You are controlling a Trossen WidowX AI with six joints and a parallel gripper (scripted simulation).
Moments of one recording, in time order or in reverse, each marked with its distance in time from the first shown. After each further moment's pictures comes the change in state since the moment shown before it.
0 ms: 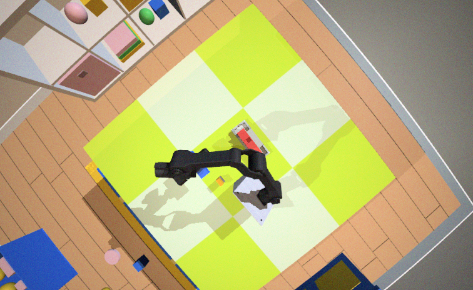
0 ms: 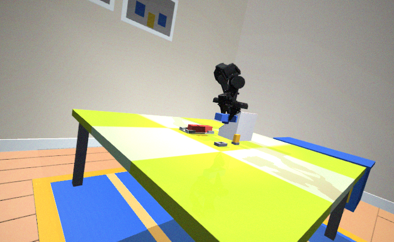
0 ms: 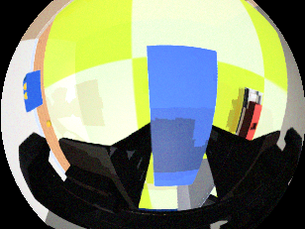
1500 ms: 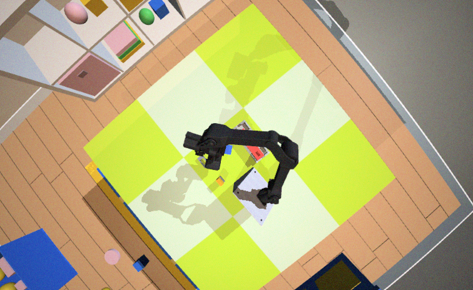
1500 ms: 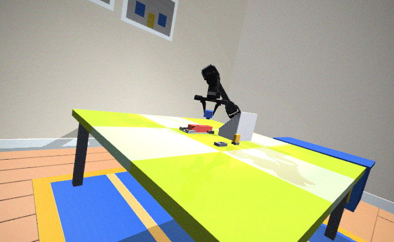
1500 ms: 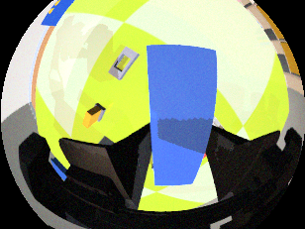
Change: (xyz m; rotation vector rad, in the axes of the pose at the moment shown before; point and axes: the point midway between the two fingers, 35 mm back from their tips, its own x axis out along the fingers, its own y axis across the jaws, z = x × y) arm 0.005 -0.128 0.001 -0.693 0.001 0.028
